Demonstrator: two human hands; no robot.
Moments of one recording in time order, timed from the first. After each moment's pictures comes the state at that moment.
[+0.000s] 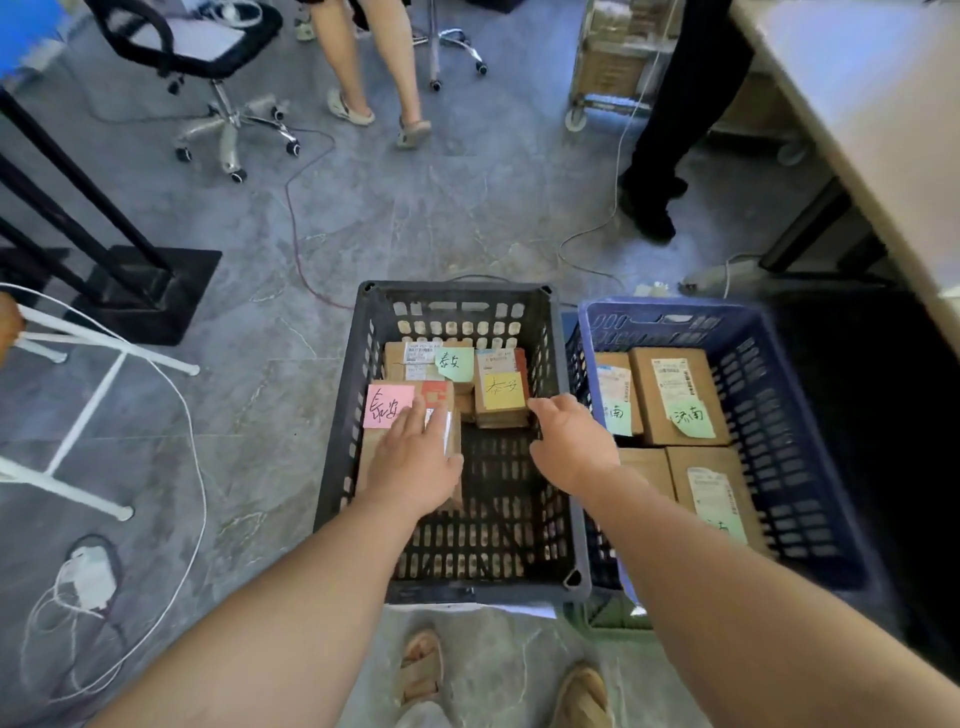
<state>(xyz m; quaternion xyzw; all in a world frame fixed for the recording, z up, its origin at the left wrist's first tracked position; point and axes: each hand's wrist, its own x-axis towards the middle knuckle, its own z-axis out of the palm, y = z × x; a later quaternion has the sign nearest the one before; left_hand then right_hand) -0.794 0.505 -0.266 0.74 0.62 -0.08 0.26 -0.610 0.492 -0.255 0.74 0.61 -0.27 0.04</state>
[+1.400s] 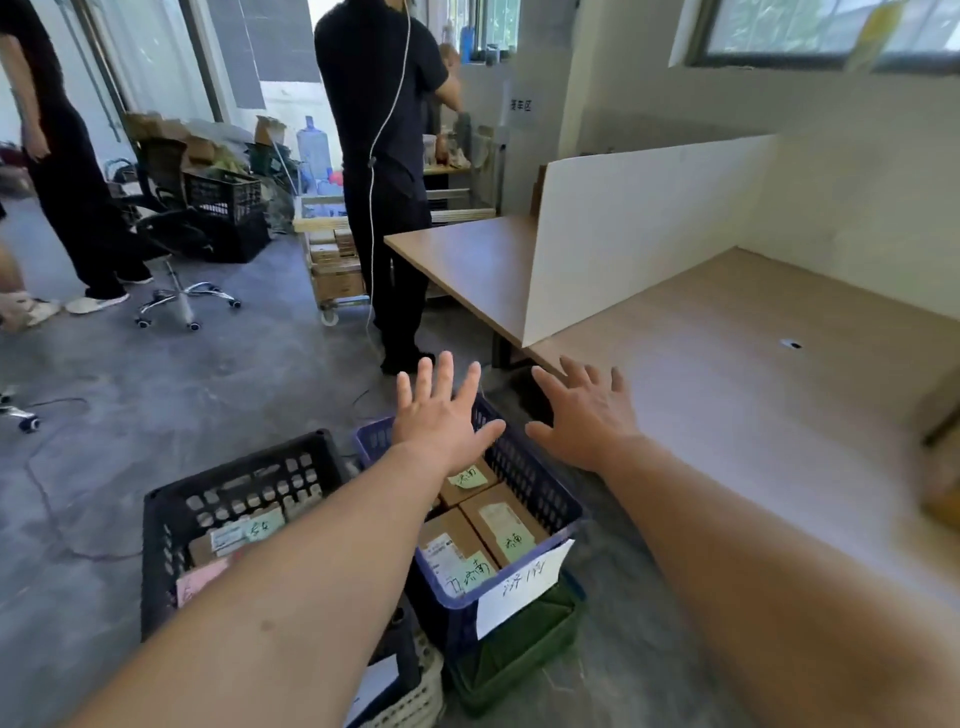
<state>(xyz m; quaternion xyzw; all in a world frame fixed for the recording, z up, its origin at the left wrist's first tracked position) -0.588 0.367 -0.046 0.94 0.34 0.01 0.00 -0.465 0.240 -0.018 0.87 0.48 0.05 -0.01</state>
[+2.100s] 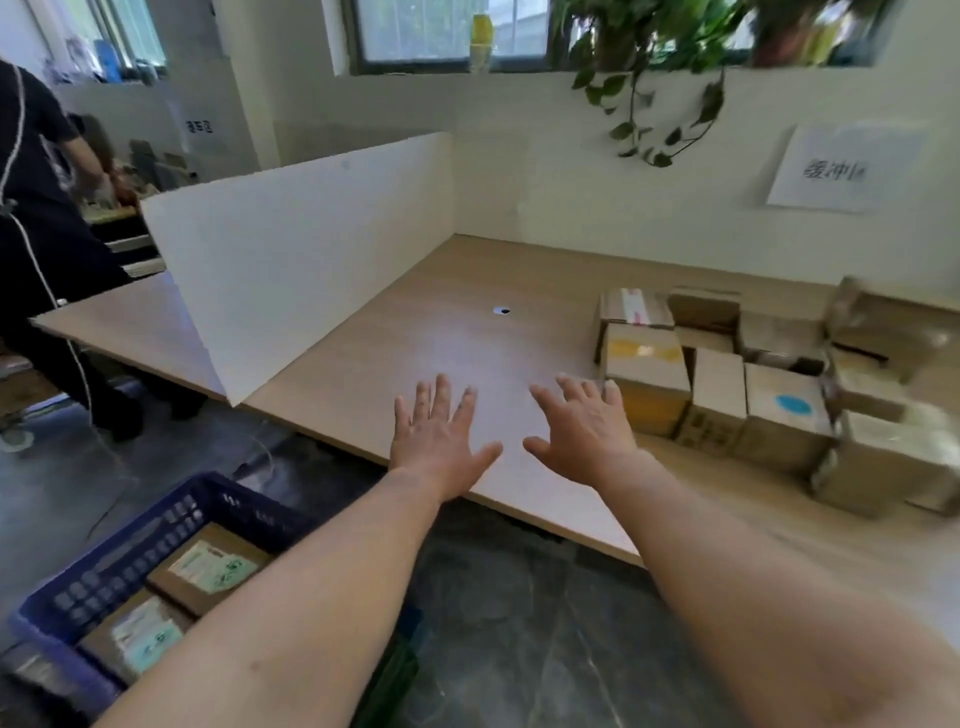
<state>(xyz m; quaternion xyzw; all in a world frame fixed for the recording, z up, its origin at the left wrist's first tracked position) -0.356 0.112 -0.042 1.00 0.08 -0.01 0.00 -0.308 -0.053 -0.025 0.97 0.24 0.07 -0.01</state>
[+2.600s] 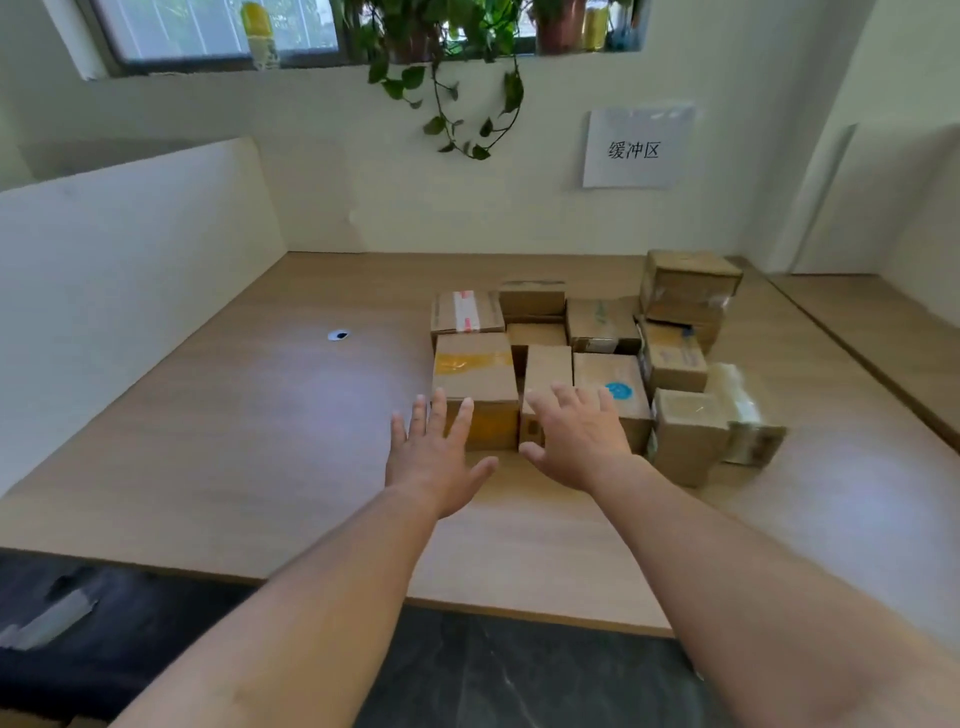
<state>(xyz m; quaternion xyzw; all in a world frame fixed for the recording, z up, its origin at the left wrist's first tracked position) -0.220 -0.092 -0.063 1.00 -0.07 -0.03 -0.02 -0.217 -0.264 -0.044 0.99 0.09 0.05 -0.03</state>
